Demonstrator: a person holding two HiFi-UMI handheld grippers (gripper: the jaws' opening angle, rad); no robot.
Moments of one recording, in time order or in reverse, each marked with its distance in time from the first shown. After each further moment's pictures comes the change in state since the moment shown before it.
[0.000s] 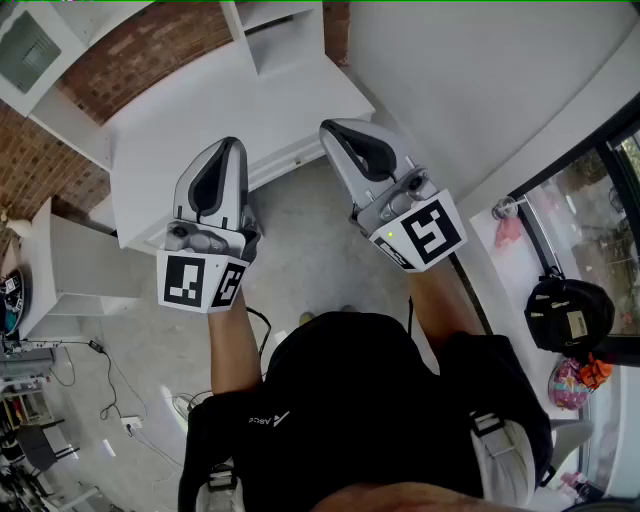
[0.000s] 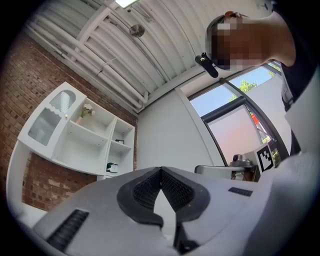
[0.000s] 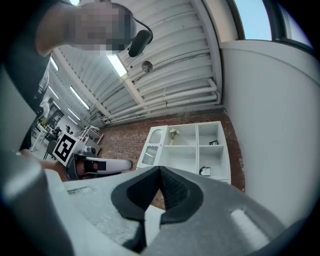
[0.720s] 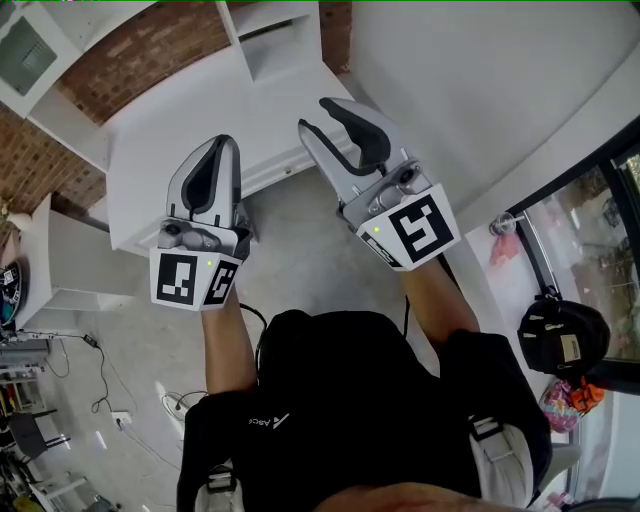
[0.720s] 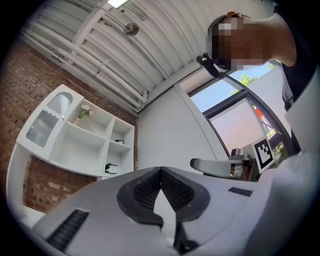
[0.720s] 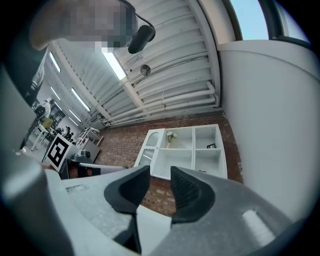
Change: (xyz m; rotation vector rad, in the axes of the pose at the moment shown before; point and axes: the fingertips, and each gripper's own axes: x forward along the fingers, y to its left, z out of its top) left arm 0.047 -0.027 -0.017 0.040 0.000 0.039; right arm -0.008 -0.056 0.006 -0.013 -0.041 0.007
